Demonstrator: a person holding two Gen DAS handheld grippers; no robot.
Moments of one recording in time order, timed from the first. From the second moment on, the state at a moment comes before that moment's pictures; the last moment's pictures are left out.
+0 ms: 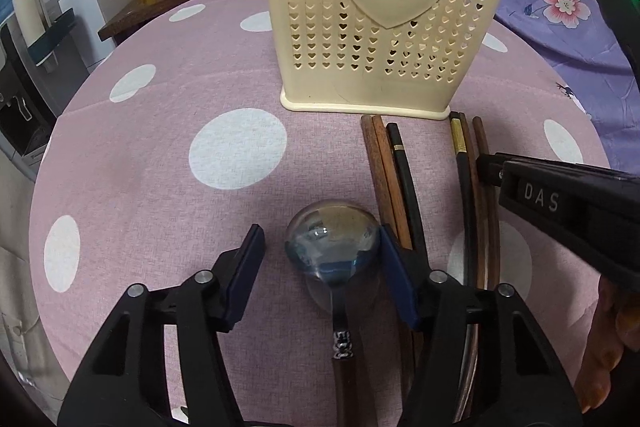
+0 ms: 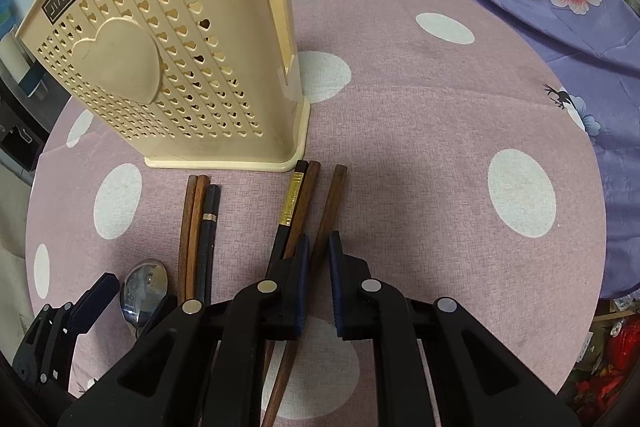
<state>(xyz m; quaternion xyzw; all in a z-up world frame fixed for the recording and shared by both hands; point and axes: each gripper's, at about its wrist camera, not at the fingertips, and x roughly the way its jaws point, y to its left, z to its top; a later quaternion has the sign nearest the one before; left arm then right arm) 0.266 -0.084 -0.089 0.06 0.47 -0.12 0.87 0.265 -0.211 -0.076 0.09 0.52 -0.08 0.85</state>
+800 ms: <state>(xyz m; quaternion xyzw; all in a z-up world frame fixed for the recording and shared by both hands) 0.273 -0.072 -0.082 0.02 0.47 -0.13 0.87 0.257 -0.228 -0.077 0.14 0.48 -0.05 0.86</state>
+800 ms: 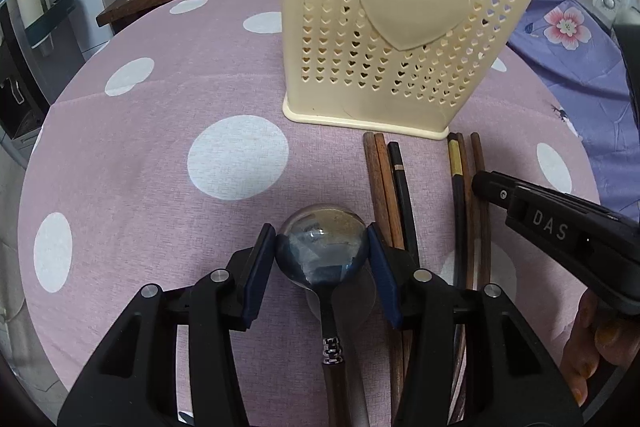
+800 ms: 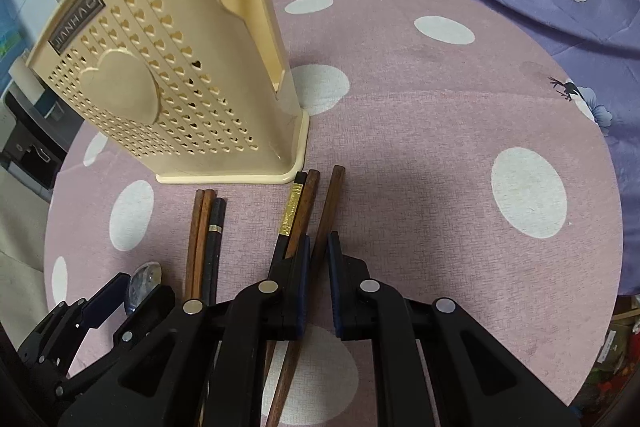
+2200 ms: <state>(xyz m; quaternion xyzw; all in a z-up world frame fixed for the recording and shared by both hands) 0.207 -0.025 0.015 -0.01 0.34 -0.17 0.92 0.166 -0.216 0.042 0.11 0.33 0.11 0.93</state>
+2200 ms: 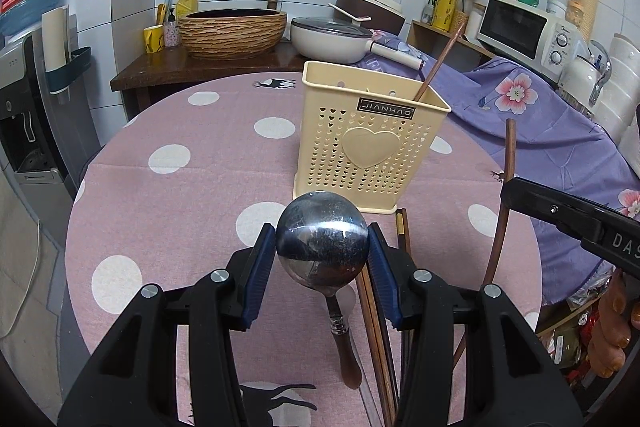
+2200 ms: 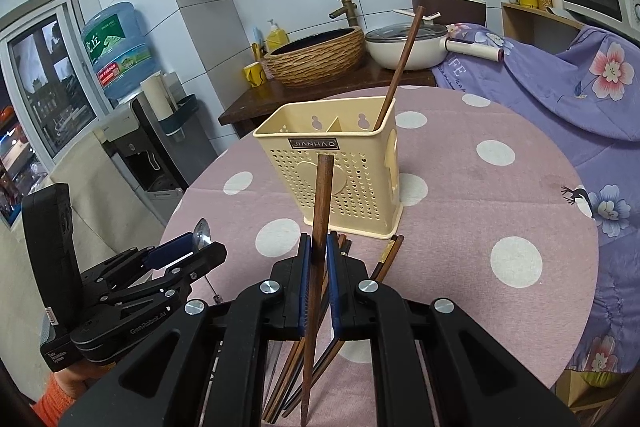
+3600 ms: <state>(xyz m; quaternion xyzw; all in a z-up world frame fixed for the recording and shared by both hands) 0.246 -0.043 0.158 0.01 0.22 -0.19 0.96 0.195 -0.219 0.183 0.08 0.18 0.12 0.97</state>
